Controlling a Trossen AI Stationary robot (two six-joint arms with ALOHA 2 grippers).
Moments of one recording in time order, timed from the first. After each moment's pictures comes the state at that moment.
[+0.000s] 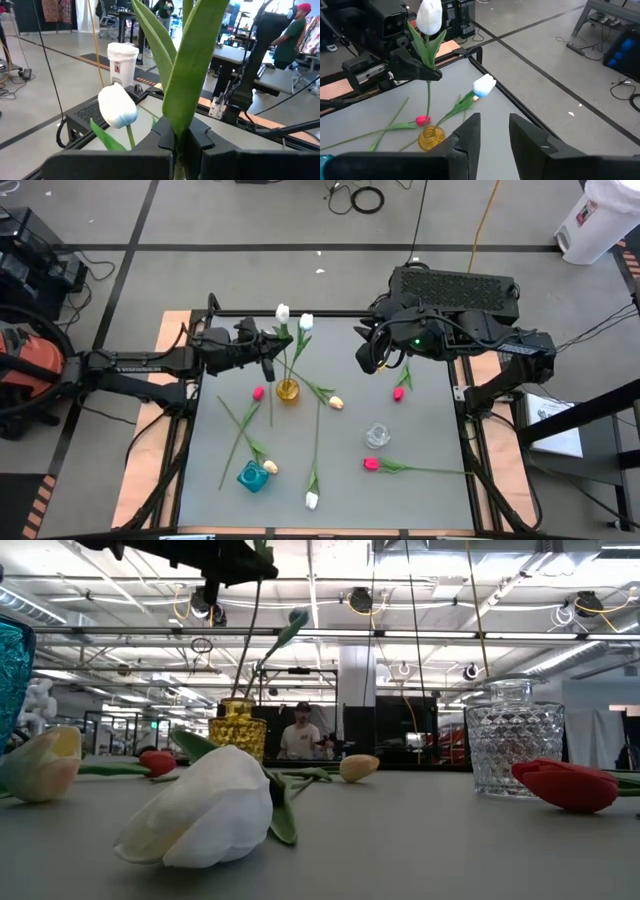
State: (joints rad) left arm 0.16 1.04 0.74 0.23 -0.21 -0.18; right arm 0.05 1.50 1.92 -1.01 0.57 0.41
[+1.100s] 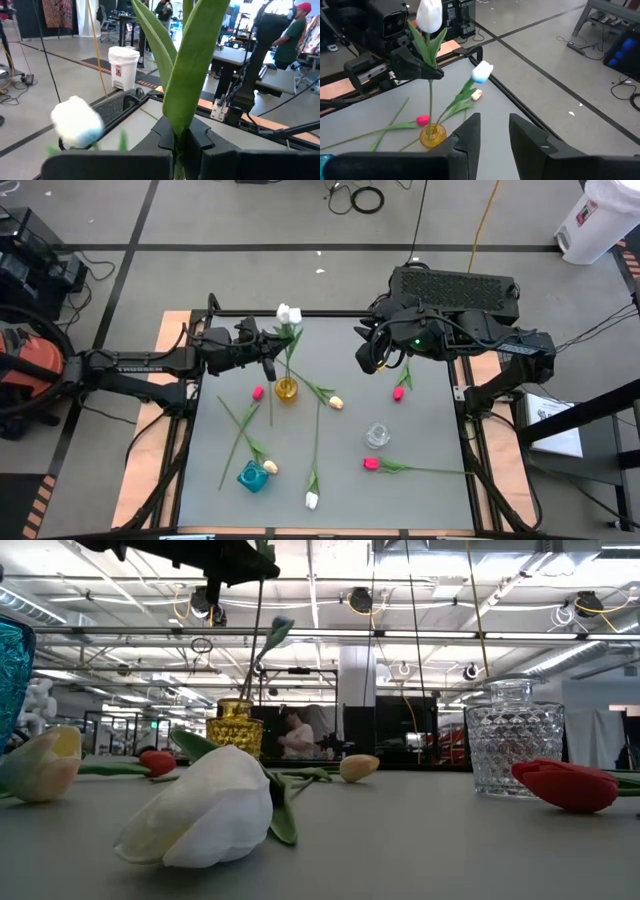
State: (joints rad) left arm 0.17 1.05 0.74 0.26 -0.21 -0.15; right arm 0.05 1.50 1.92 -1.01 0.57 0.41
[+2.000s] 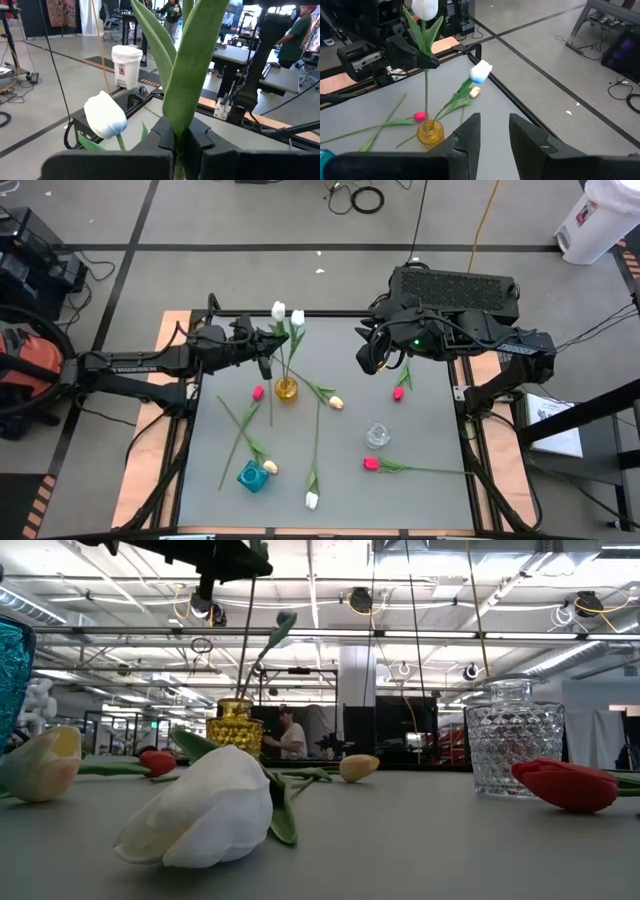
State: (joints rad) left arm 0.18 1.00 0.75 0.19 -0.22 -0.14; right arm 0.05 1.50 1.92 -1.03 0.57 0.40
